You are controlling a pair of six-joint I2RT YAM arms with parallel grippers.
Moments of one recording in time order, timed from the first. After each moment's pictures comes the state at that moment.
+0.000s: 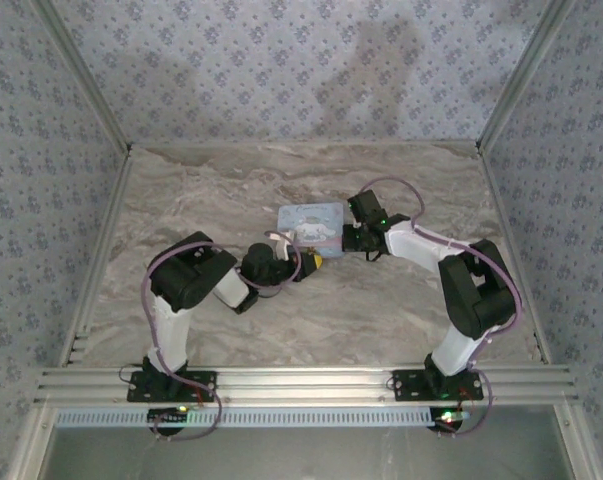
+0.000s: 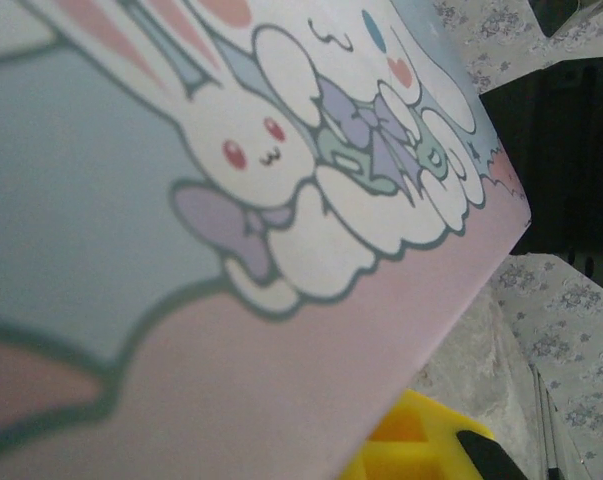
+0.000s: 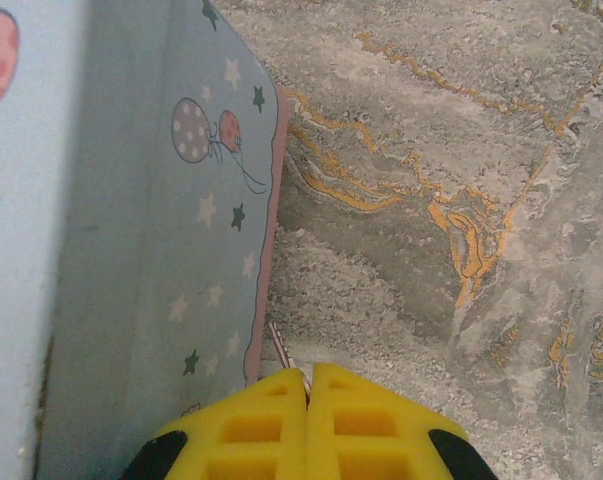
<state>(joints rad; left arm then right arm) -0.72 2.05 0.61 1.19 0.39 -0.87 0.47 1.68 1.02 -0.36 0.04 0.40</state>
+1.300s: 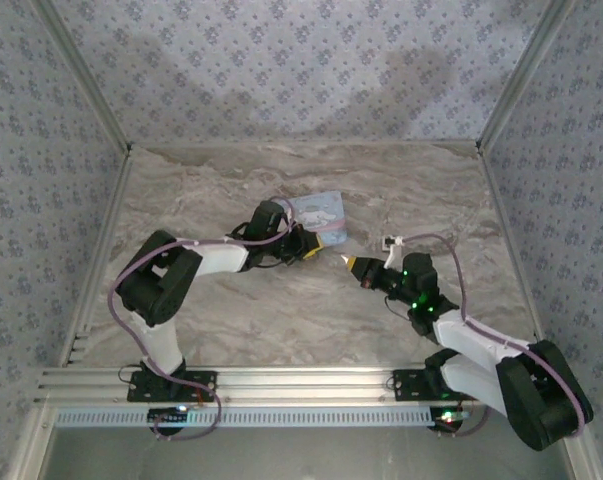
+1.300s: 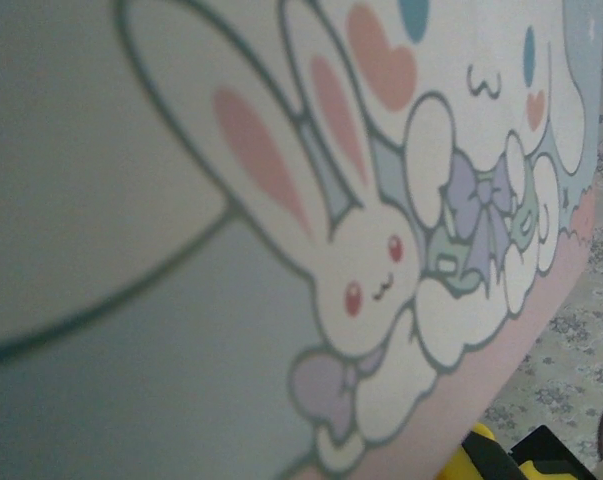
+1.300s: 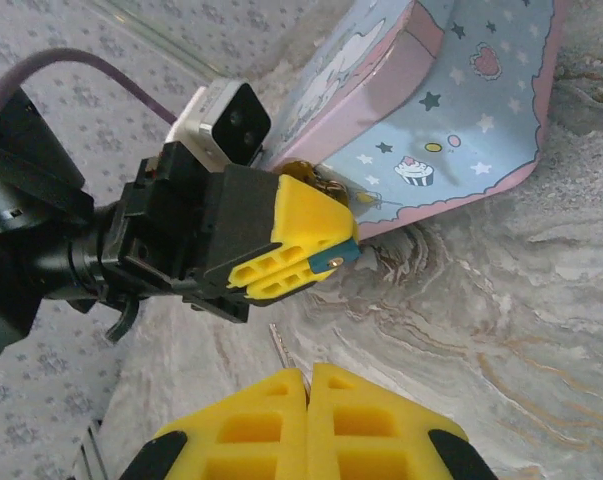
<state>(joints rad) -0.65 1.84 0.96 0.27 0.54 -1.15 0.44 1.03 0.21 0.55 -0.38 0.82</state>
